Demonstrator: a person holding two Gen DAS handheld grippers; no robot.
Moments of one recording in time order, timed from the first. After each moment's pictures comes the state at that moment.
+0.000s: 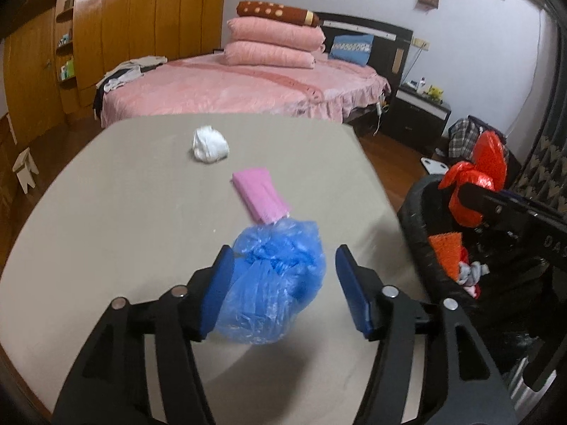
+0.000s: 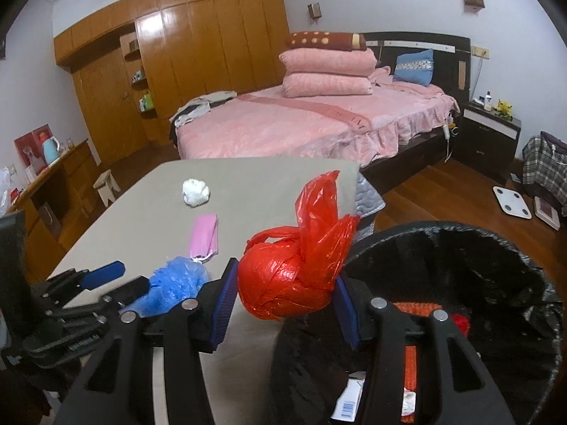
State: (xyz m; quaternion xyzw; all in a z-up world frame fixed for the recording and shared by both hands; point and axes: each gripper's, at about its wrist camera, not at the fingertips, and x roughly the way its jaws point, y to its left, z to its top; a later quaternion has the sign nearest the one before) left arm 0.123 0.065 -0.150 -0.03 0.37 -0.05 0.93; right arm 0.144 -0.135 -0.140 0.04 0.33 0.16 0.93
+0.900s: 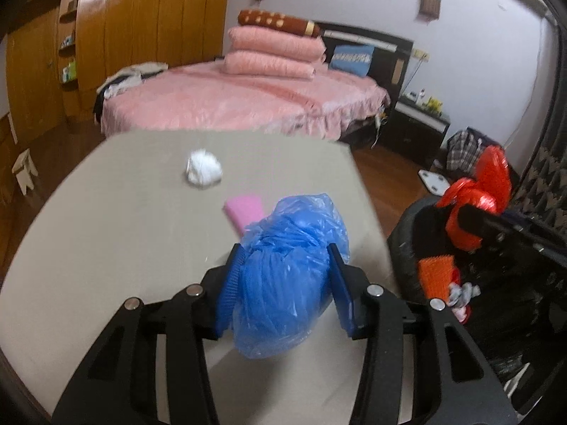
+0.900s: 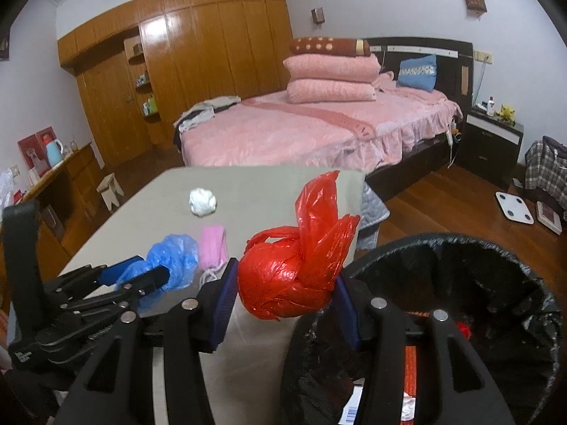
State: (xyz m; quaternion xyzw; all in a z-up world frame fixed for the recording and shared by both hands) left arm 0.123 0.055 -0.109 -0.04 0.34 -0.05 0.94; right arm 0.134 -0.142 -0.109 0.04 0.30 0.16 0.94
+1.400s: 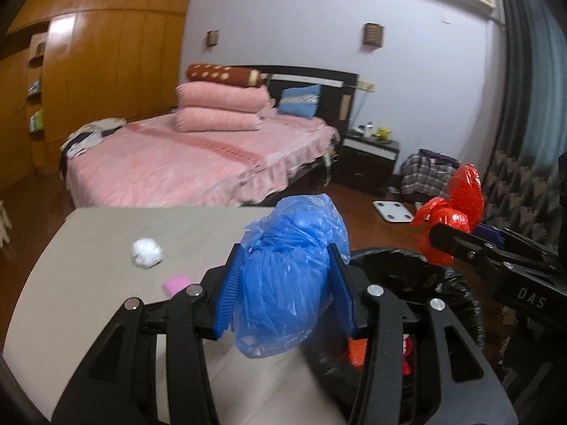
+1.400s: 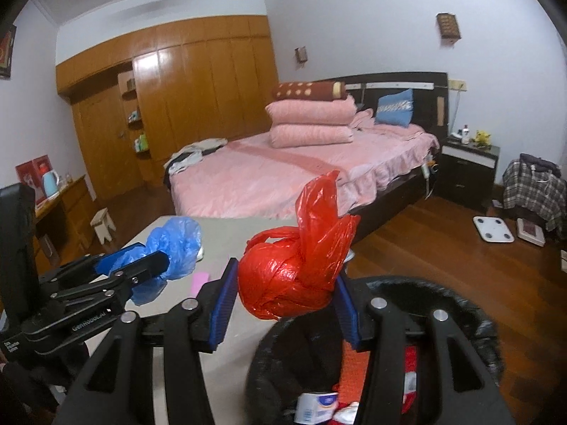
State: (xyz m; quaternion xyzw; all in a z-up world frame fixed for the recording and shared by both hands) left arm 0.109 -0.031 -0.024 -0.02 0.25 -0.15 0.96; right arm 0.099 -0.218 -0.041 0.06 0.23 0.12 0.96
